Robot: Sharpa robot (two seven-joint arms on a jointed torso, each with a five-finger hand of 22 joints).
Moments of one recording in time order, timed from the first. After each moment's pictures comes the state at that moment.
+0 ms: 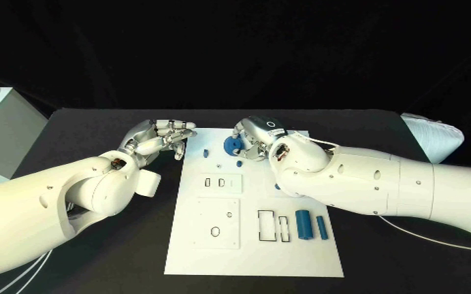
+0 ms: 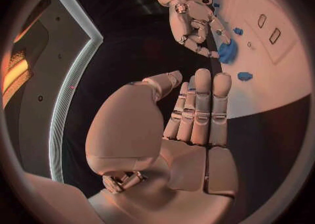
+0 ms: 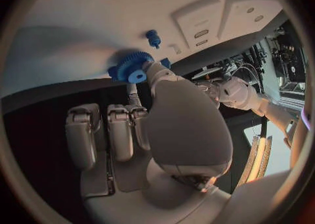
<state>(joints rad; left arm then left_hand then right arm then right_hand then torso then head) 1.18 -0.91 -0.03 1.56 -0.14 -0.27 0.33 1.35 -0.19 0.62 0.03 0.15 0.91 0.20 0.18 0.22 1.14 0.13 0.07 0.09 1.16 0.05 0.86 0.72 0.17 1.05 0.14 1.12 0.80 1.25 -0.60 -0.14 1.44 -1.64 -0.53 -0.38 1.44 -0.20 0.29 0.27 0.31 0.98 0.14 0.22 0.35 1.47 0.05 1.57 1.31 1.47 -0.02 1.56 1.31 0.01 1.47 0.08 1.57 1.31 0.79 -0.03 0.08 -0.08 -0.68</state>
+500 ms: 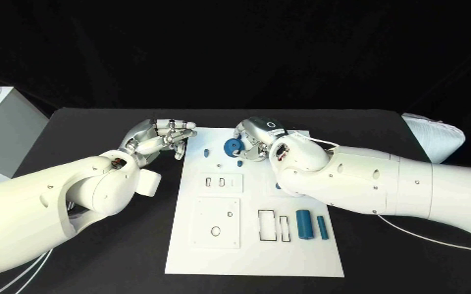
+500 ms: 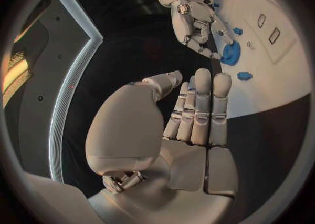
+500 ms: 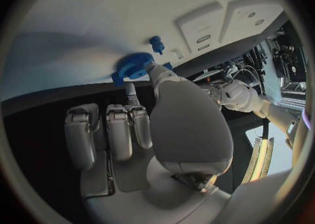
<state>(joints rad) 1.18 -0.91 -0.03 1.56 -0.14 -0.27 0.33 1.35 -0.19 0.62 0.03 0.15 0.91 0.20 0.18 0.22 1.14 0.13 0.07 0.09 1.16 0.05 0.86 0.72 0.17 1.05 0.14 1.12 0.80 1.25 -0.60 -0.14 1.43 -1.63 -0.51 -0.38 1.38 -0.23 0.27 0.29 0.21 0.90 0.16 0.15 0.35 1.46 0.08 1.55 1.31 1.47 0.00 1.56 1.31 0.01 1.47 0.10 1.57 1.31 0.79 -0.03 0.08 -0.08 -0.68</state>
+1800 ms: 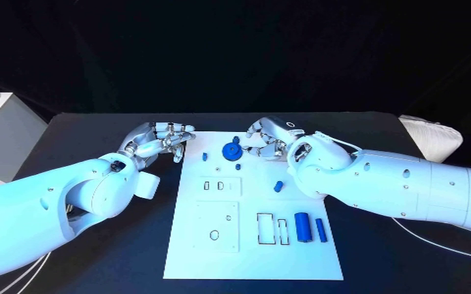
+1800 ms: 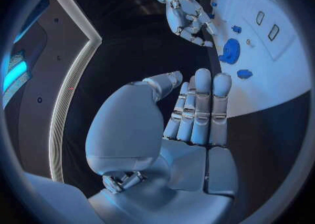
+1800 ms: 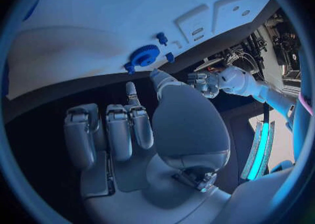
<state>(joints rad) 1.18 -0.91 -0.03 1.55 -0.15 -0.27 0.32 1.35 -0.19 0.63 0.03 0.15 0.91 0.21 0.18 0.22 1.14 0.13 0.07 0.09 1.16 0.05 0.86 0.71 0.17 1.05 0.14 1.13 0.80 1.26 -0.73 -0.14 1.51 -1.51 -0.57 -0.30 1.28 -0.16 0.24 0.28 0.26 0.94 0.16 0.14 0.34 1.46 0.08 1.55 1.31 1.46 0.00 1.56 1.31 0.01 1.47 0.10 1.57 1.31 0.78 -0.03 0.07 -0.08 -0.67</state>
